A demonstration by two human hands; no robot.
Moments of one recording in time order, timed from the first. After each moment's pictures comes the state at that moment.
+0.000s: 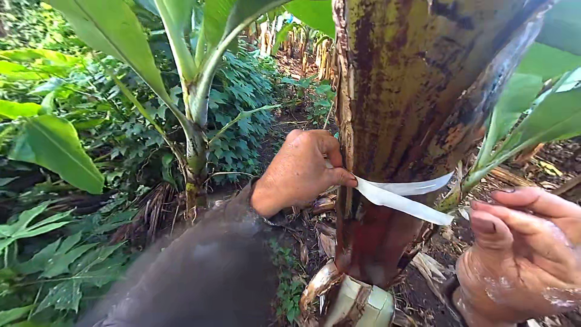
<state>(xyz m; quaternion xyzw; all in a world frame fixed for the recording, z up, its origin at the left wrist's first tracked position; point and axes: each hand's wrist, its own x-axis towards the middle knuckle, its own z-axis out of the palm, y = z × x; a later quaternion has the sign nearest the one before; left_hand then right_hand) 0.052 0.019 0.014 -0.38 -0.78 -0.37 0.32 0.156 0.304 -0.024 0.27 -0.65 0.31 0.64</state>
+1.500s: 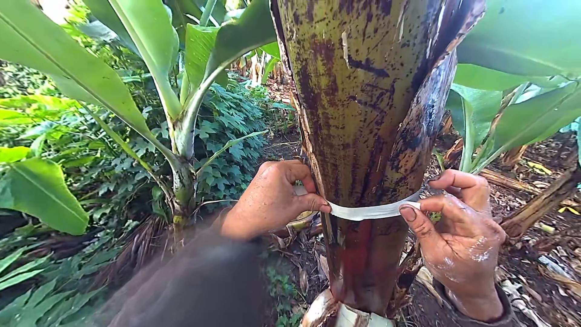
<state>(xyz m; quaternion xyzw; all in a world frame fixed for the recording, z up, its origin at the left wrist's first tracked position) 0.036 0.019 0.007 -0.39 -0.78 -0.38 0.31 0.121 0.319 -0.009 0.29 -0.73 0.30 0.54</state>
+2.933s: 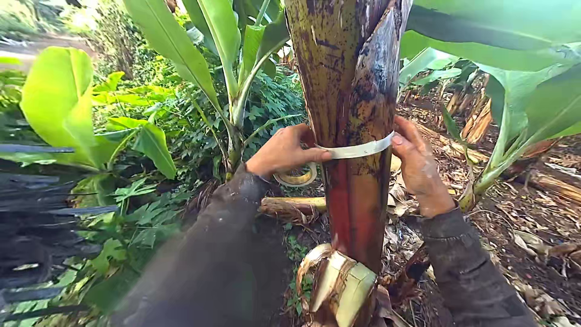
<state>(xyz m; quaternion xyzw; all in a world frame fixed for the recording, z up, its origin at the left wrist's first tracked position) 0.101 0.039 0.018 -0.24 -0.89 -0.32 0.24 0.097 0.356 0.008 0.33 -0.72 0.56 0.23</state>
